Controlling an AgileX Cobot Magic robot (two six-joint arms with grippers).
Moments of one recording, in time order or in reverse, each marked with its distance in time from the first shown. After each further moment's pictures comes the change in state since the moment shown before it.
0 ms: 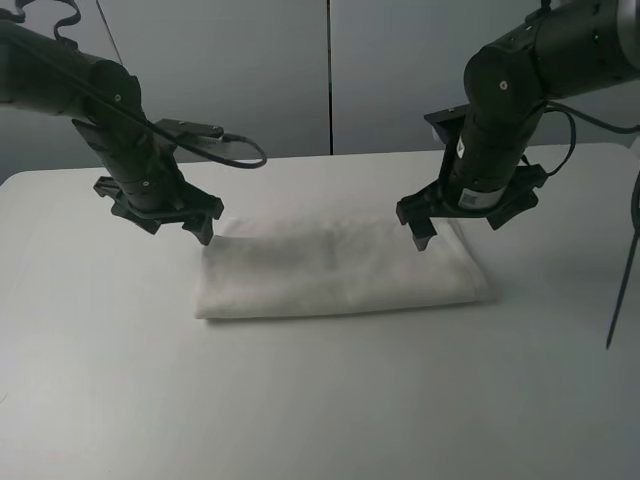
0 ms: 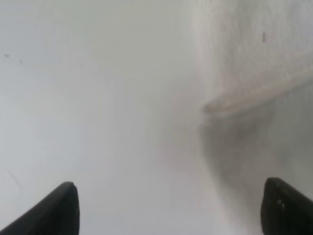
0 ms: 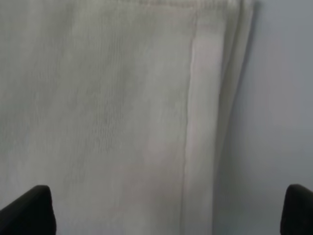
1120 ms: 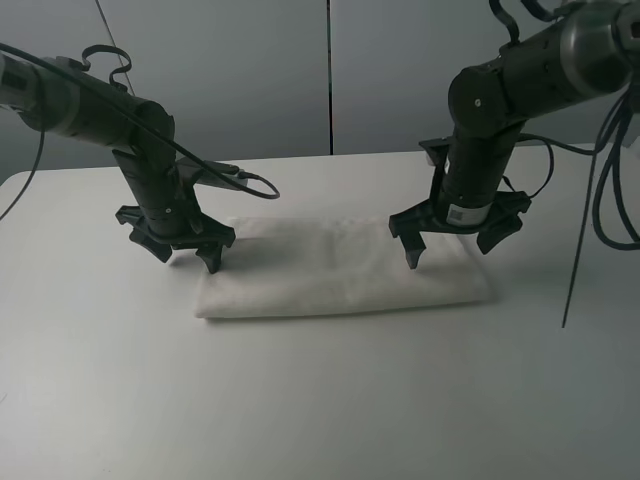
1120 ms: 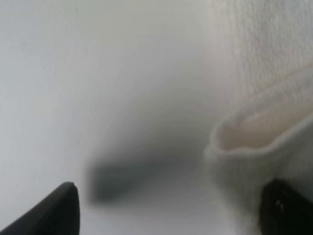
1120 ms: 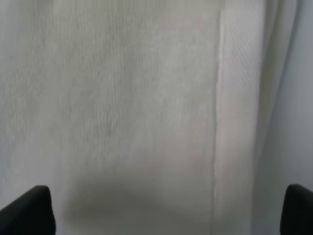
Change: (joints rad) left arm 0.000 0.162 -0.055 -0.009 0.028 0.007; right arm -0.036 0.139 -0.073 0.116 0.018 -0.061
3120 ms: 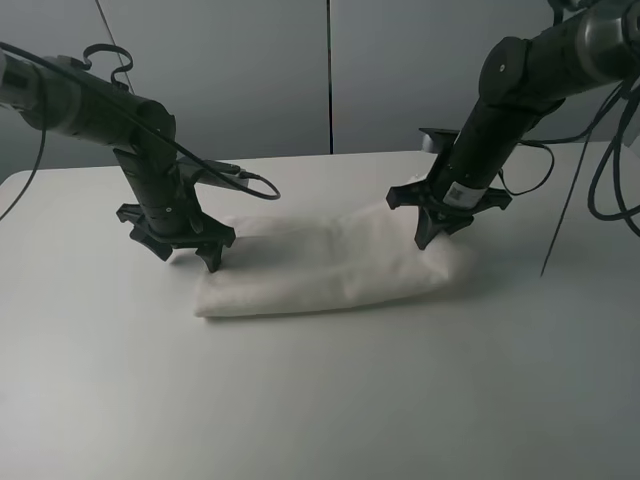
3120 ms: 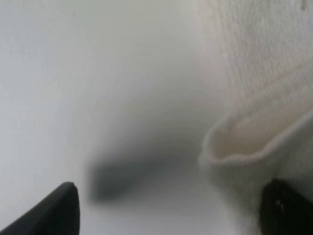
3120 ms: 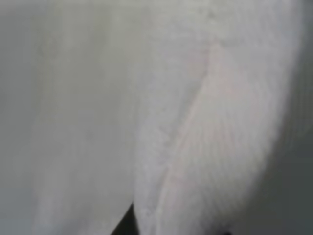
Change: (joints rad) left arm 0.000 0.000 -0.002 0.008 0.002 0.005; right arm -0.142 0.051 -0.105 0.420 0.052 -0.460
